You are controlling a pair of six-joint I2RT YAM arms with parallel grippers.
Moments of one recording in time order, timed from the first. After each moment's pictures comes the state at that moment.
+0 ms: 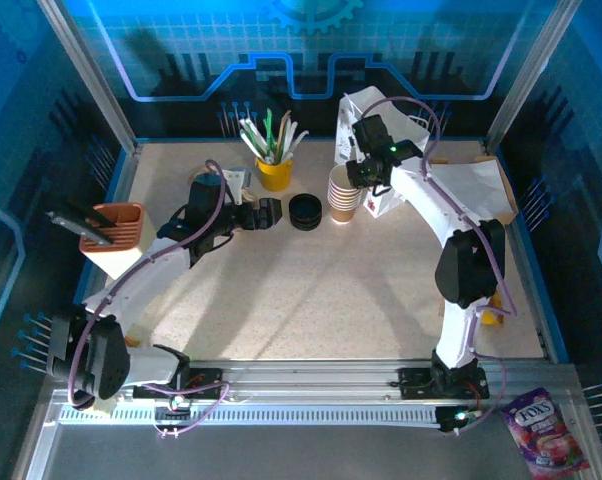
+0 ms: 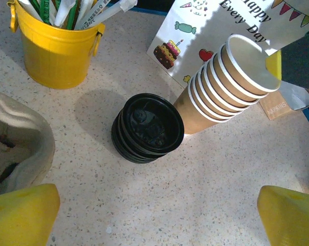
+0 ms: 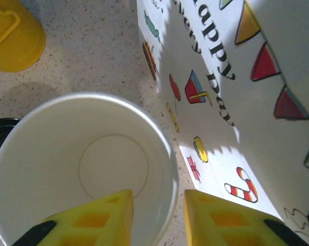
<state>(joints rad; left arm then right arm) -0.31 1.31 0.95 -0.18 0.25 -0.38 0.38 1.92 1.81 -0.87 0.15 0.15</state>
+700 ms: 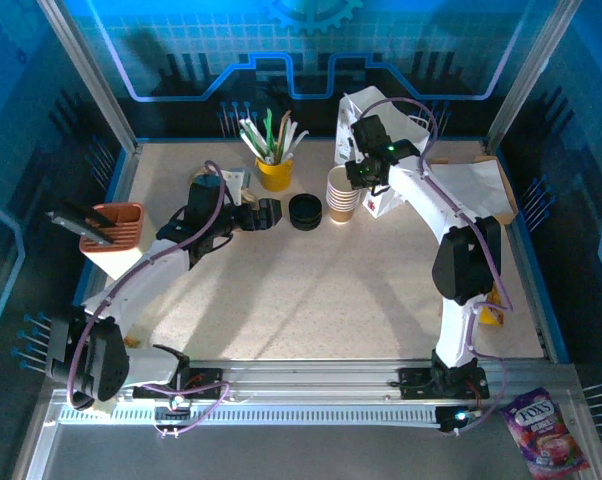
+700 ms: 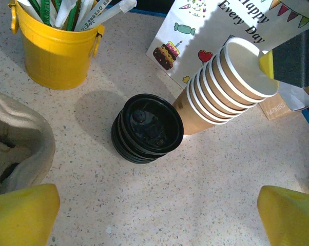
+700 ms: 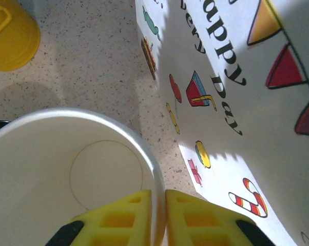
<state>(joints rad) -0.31 1.30 0.94 -0.18 0.25 -0.38 0.38 1.95 1.83 -0.87 0.15 0.15</state>
